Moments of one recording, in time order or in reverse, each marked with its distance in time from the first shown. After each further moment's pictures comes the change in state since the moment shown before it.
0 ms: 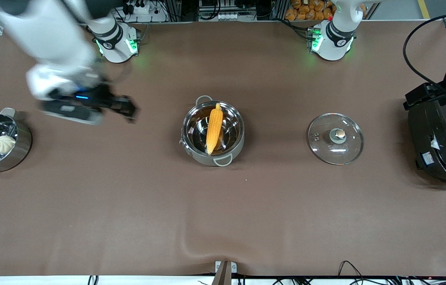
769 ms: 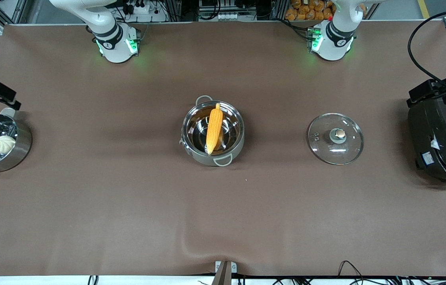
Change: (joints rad) left arm -0.032 0.013 0.023 0.039 0.000 -0.032 0.031; right arm -0.336 -0.090 -0.096 -0.049 0.041 -0.095 -0.575
